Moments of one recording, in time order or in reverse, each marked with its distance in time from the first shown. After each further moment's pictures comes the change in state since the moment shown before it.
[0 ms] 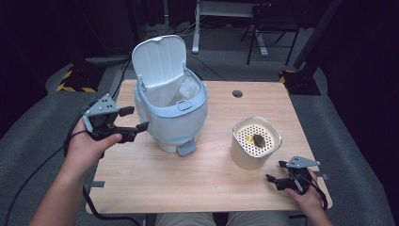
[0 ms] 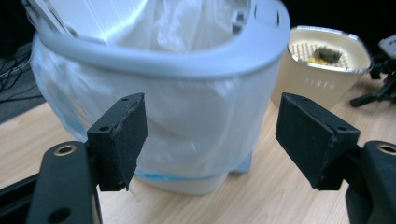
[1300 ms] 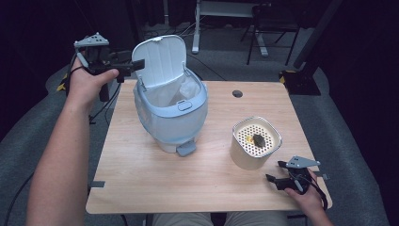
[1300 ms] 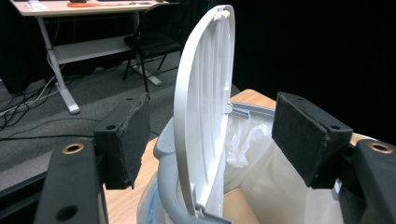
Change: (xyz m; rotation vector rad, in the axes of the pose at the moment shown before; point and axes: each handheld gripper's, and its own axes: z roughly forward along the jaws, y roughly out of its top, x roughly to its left) left arm 0.100 0.091 0.033 -0.181 -0.003 -0.086; right arm 0.000 0.000 0.000 -0.007 0.017 -0.004
